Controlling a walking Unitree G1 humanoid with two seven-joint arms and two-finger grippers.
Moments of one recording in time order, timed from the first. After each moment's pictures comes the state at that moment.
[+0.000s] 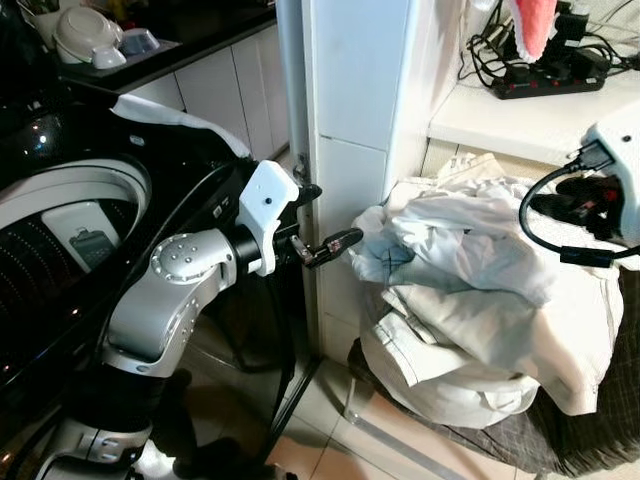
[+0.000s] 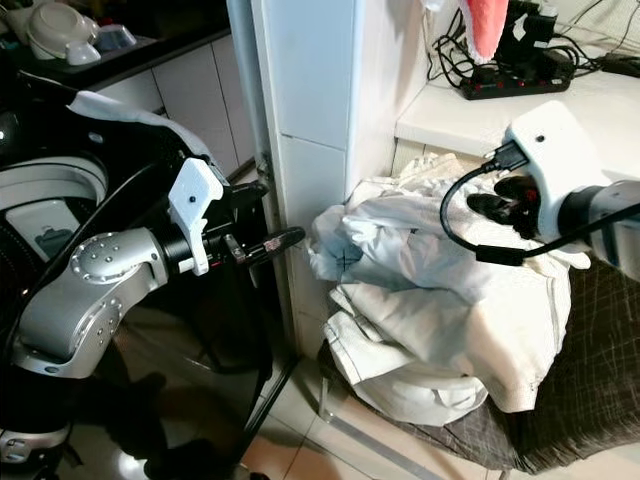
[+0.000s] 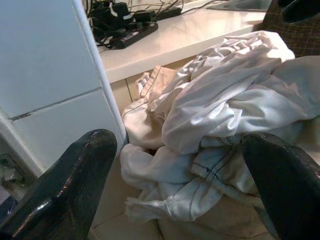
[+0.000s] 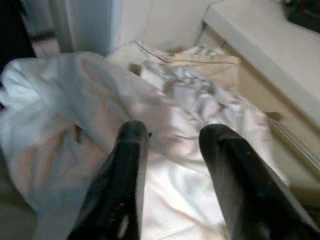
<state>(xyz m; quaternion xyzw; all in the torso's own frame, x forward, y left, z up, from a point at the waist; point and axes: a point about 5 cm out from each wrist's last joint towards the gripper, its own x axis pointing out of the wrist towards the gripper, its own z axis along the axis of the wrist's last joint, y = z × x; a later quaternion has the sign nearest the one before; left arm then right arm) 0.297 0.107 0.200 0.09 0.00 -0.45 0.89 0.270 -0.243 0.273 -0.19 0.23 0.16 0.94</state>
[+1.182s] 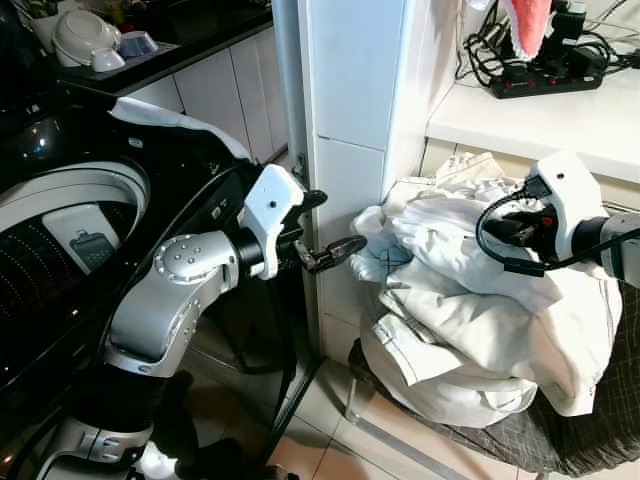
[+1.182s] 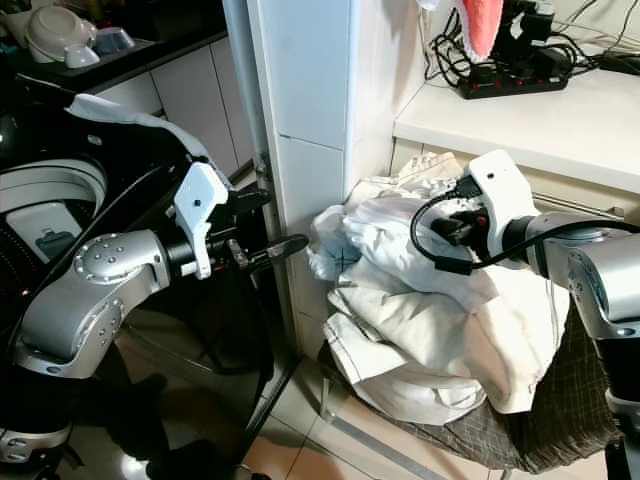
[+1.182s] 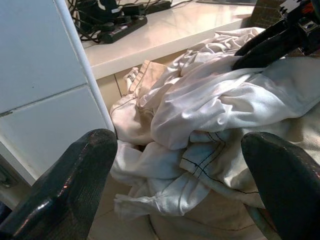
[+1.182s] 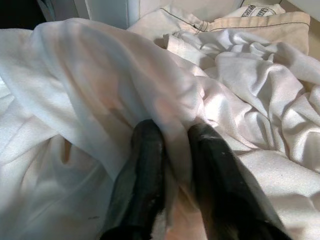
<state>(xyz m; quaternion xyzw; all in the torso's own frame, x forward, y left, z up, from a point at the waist) 0.296 0.104 0.198 0.09 0.01 -0.47 0.88 0.303 -0.243 0.214 -0.13 0.28 0.19 0.93</state>
